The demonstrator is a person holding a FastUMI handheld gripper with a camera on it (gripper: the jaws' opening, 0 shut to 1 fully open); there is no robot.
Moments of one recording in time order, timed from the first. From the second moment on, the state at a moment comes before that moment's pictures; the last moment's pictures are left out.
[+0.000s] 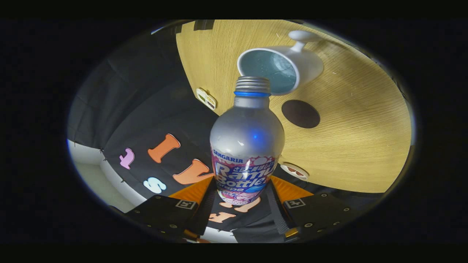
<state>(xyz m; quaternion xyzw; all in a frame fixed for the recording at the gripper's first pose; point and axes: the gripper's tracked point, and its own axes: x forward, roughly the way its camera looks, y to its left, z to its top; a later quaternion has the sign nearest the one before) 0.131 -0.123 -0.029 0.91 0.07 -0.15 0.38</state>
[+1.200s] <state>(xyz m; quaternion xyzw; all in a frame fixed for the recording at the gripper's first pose) 0.124 -0.123 -0.093 0.68 0.15 -0.22 0.68</state>
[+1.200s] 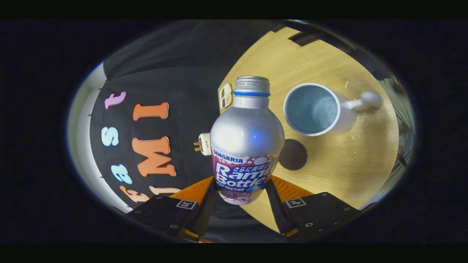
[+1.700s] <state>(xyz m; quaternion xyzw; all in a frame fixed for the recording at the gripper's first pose) 0.107 -0.150 -0.089 0.33 0.21 -0.26 0.88</state>
